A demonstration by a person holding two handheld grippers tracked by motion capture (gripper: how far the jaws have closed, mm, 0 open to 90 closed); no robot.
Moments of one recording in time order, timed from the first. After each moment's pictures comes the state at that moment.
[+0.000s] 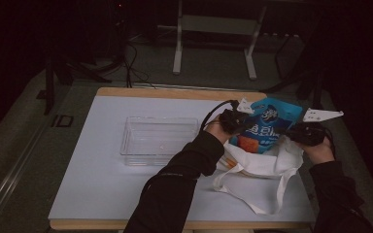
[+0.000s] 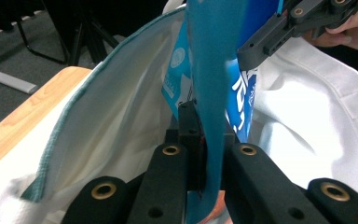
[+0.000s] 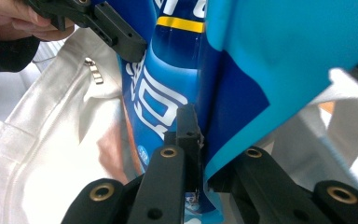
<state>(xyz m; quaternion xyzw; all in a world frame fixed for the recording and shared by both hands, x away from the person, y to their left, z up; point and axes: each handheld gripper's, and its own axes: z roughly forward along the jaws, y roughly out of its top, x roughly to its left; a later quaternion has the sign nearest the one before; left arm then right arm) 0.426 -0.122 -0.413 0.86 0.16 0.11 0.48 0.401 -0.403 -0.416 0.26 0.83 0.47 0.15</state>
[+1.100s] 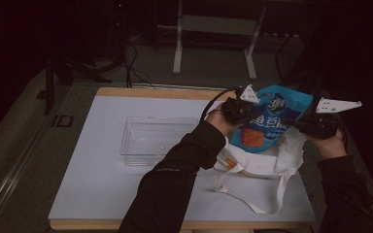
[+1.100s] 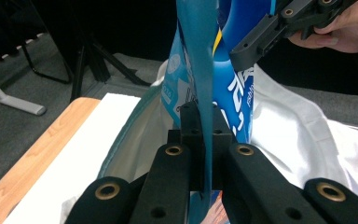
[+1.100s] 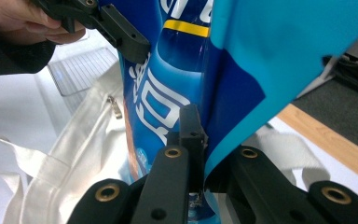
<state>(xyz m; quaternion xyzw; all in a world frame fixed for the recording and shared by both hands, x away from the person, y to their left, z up) 0.416 -0.115 -0.356 0.85 0.13 0.12 0.49 0.389 -0.402 -0.363 0.24 0.82 0.49 0.16</state>
